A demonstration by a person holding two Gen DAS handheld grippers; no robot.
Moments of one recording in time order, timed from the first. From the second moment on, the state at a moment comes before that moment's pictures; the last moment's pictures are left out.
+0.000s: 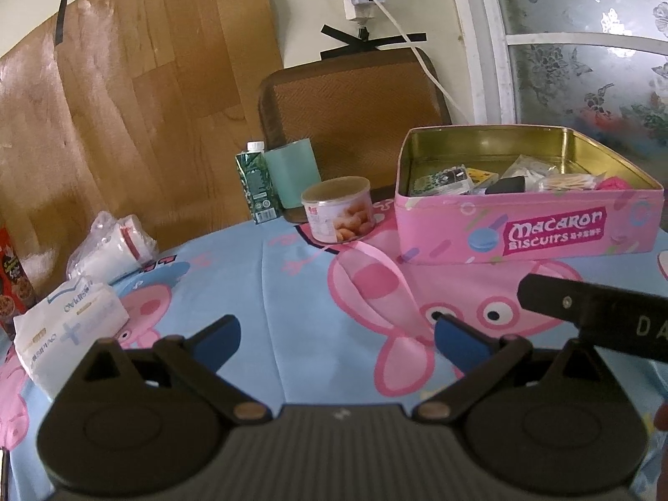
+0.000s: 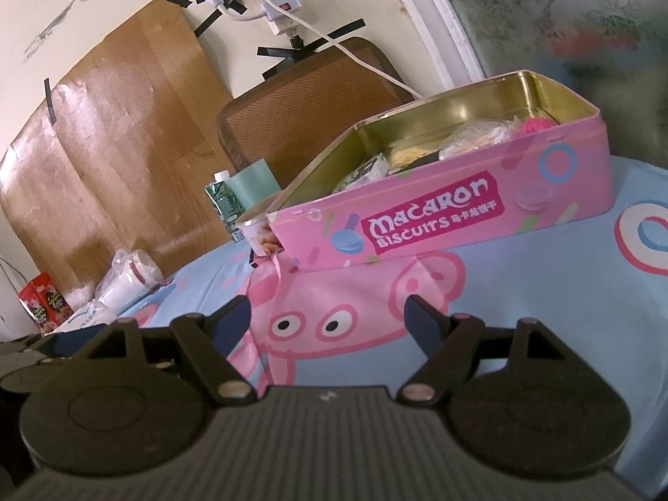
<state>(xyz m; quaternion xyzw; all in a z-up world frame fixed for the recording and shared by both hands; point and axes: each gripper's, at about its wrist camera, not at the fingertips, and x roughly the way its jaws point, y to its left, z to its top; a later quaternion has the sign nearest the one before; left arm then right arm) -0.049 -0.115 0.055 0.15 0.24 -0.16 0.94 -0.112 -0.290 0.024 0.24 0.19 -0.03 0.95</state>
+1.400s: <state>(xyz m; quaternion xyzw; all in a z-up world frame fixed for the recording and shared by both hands) -0.051 -0.113 0.055 0.15 0.25 -0.15 0.95 -0.115 -0.284 0.025 0.24 0.19 -0.03 0.95</state>
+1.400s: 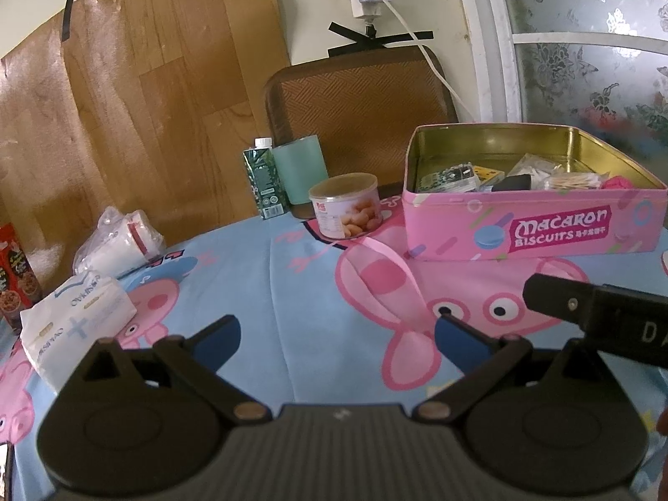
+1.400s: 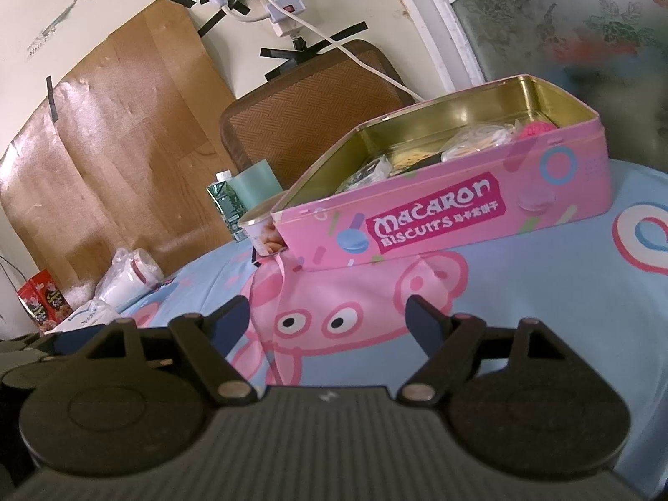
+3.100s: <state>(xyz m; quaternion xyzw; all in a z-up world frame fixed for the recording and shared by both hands) -0.055 -0.119 0.051 0.16 0.26 -0.15 0.94 -0.124 -0.286 0.023 0.25 0.18 -0.04 0.95</state>
